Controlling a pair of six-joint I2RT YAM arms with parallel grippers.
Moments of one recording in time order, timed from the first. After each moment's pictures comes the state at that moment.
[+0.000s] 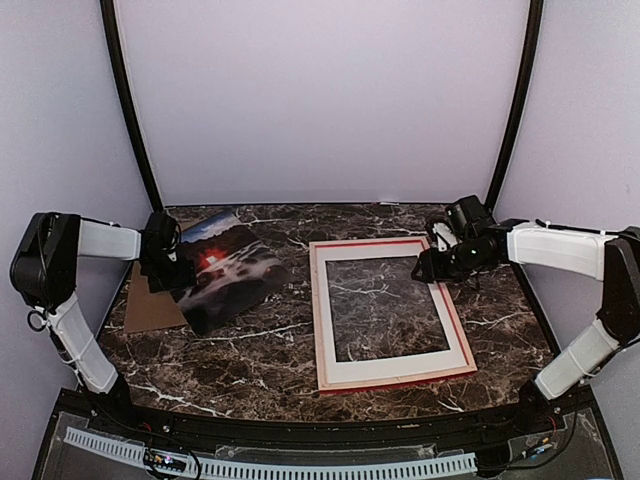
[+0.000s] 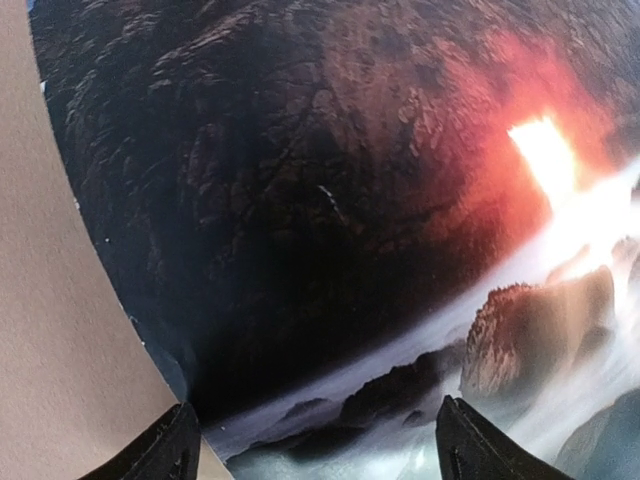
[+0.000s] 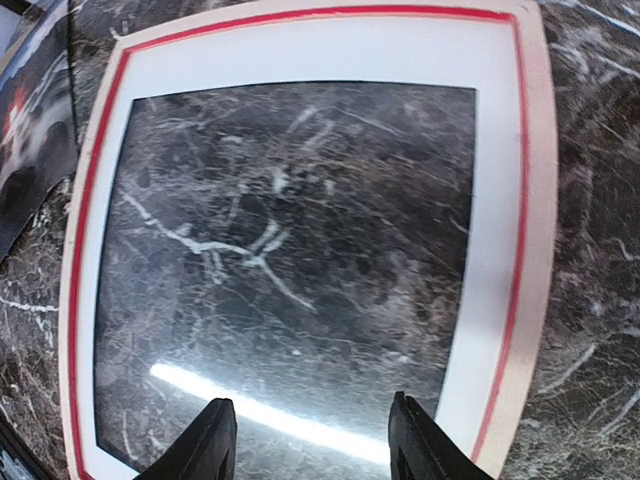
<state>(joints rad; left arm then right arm) -0.09 1.75 0.97 -0.36 -0.09 -0.33 0.41 1.49 0.96 -0.45 -0.18 0.30</state>
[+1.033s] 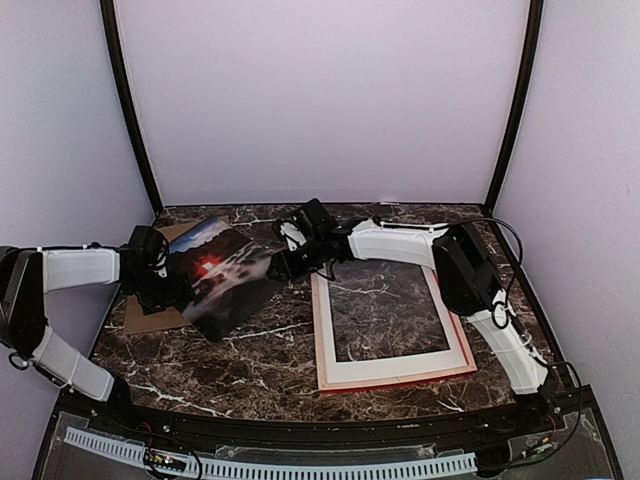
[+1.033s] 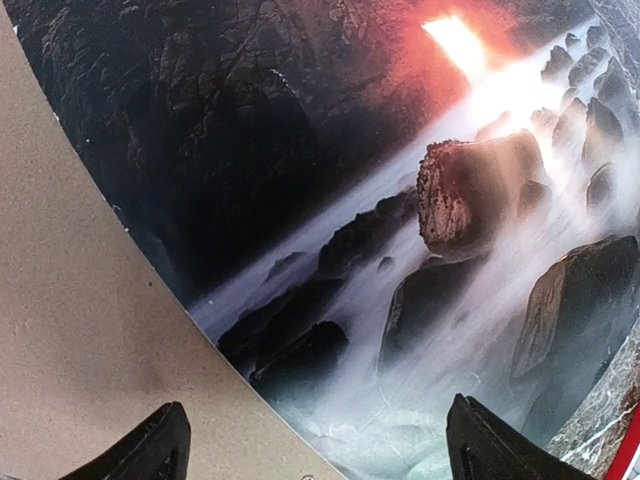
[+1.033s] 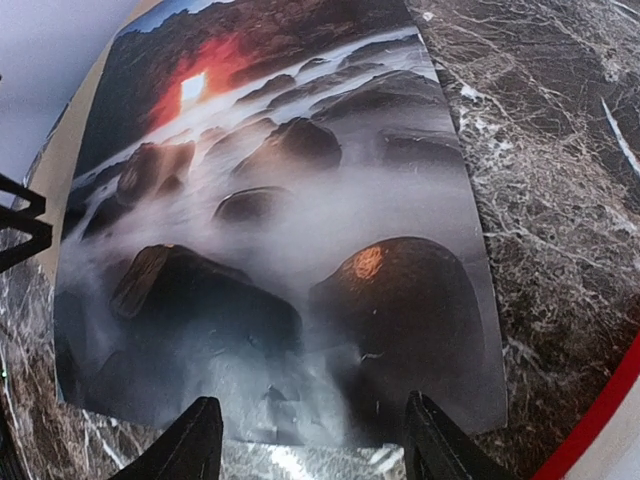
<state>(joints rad) -0.12 1.42 0.74 -0.46 0.06 -0.45 0.85 2.48 2.08 -0.40 -0.28 0.29</state>
